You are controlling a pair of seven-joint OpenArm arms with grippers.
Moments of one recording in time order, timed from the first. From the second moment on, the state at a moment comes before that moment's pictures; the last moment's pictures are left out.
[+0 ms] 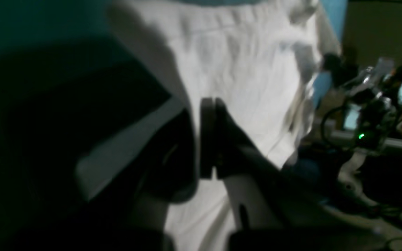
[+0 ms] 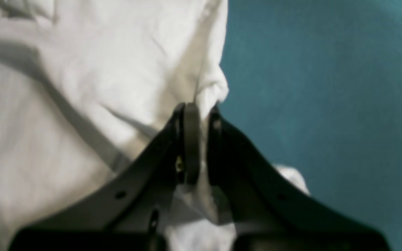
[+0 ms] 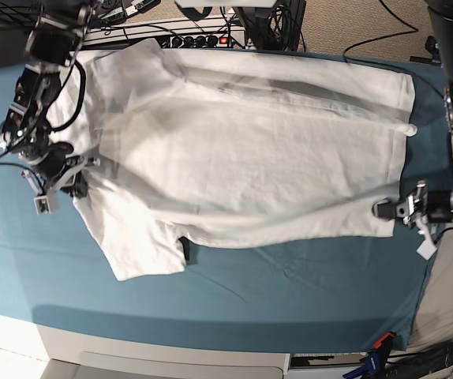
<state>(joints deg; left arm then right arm) -40.6 -32.6 8.6 19.8 -82.8 -43.3 81.2 2.2 19.7 25.9 84.5 19.0 37.2 -45.4</state>
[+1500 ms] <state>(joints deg) -24.6 -39.5 8.7 31.6 -85.5 -43.3 81.2 -10.8 19.2 40.5 88.6 28.7 40.0 -54.1</state>
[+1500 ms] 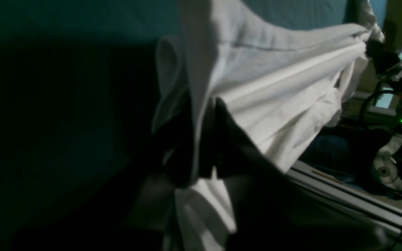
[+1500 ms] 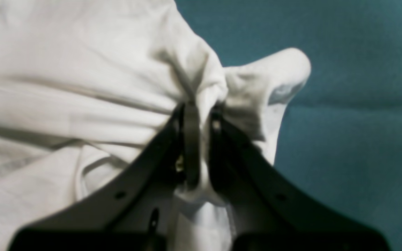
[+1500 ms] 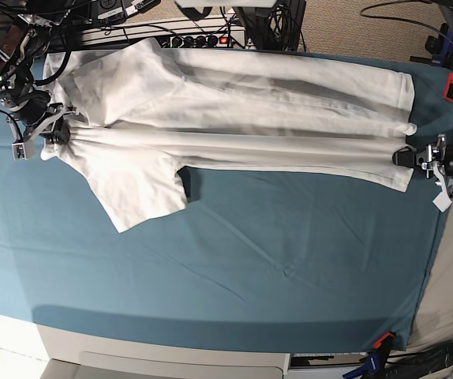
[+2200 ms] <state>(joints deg) -24.4 -48.5 8.9 44.2 -83.1 -43.5 81.2 -7.3 19.5 50.3 99.6 35.6 36.8 -55.5</state>
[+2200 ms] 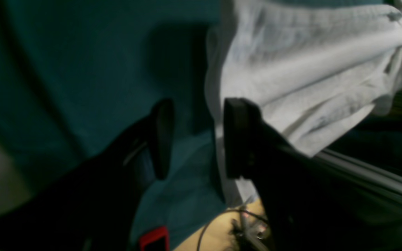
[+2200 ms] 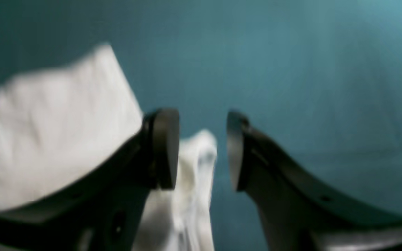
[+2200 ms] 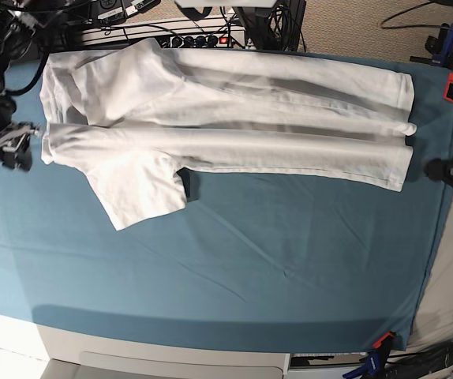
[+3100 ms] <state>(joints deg) -24.2 -47.0 8.9 49.2 -83.1 -43.5 81.4 21.8 16.4 19.4 59.1 35.9 37.5 -67.2</state>
